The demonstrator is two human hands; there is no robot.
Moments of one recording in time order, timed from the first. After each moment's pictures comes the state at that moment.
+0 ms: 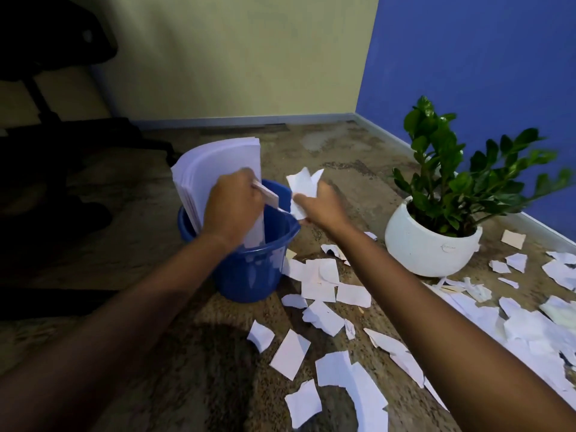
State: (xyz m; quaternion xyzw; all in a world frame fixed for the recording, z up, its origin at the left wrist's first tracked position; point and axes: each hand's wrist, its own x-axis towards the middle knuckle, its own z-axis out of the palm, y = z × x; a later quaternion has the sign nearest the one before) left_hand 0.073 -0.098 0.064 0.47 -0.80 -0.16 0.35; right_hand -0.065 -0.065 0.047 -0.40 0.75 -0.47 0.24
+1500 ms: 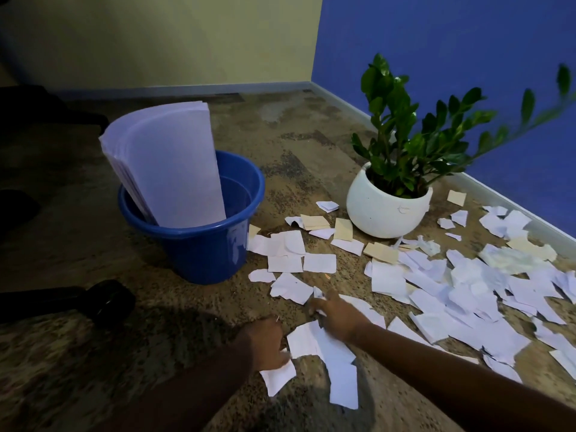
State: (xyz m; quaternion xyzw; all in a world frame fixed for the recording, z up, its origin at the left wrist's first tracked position) left_hand 0.057 -0.001 -0.146 0.24 -0.93 -0.12 -0.24; right_hand -0.096 0.085 -0.139 -0.53 0.81 -0.02 0.24
